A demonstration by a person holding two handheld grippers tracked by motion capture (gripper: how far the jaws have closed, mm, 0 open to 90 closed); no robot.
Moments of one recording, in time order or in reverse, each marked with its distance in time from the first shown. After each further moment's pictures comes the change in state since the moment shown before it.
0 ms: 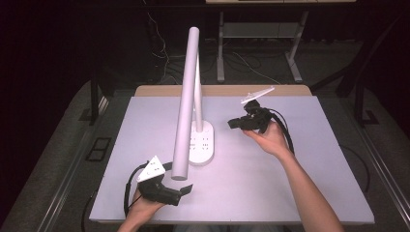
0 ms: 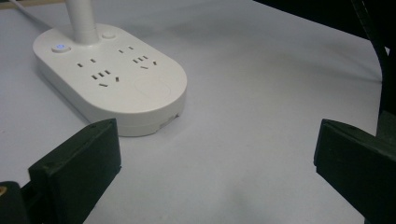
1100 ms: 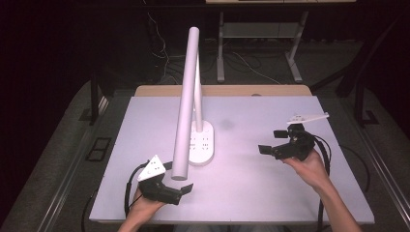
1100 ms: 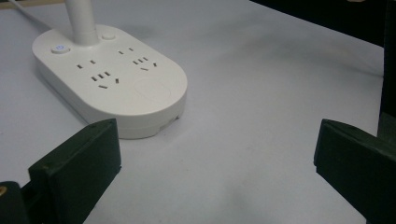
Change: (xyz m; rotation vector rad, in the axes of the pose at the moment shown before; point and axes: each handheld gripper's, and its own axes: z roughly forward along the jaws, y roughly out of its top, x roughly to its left) left arm 0.001 0.001 0.002 -0.001 -0.001 -0.002; right arm 0.012 -0.091 -0.085 -0.143 -0.033 0.143
